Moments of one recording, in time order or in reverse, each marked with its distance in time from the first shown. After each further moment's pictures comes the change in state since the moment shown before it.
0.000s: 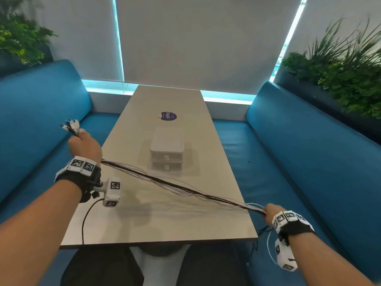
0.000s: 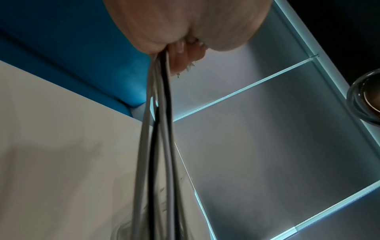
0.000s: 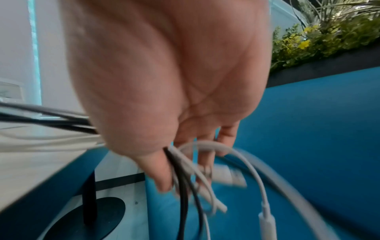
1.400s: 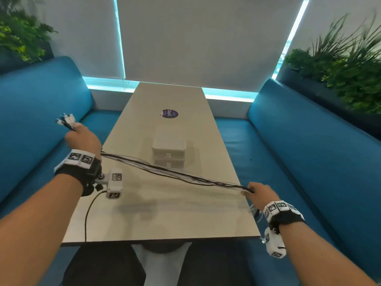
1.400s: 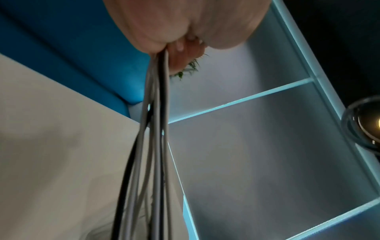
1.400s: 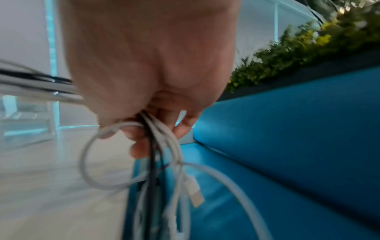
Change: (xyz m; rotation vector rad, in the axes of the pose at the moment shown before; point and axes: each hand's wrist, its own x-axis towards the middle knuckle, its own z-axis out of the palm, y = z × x) left_hand -0.002 0.028 0.000 -0.120 0.081 -0.106; right_hand -0.010 -0.045 -0.043 0.372 0.196 -0.199
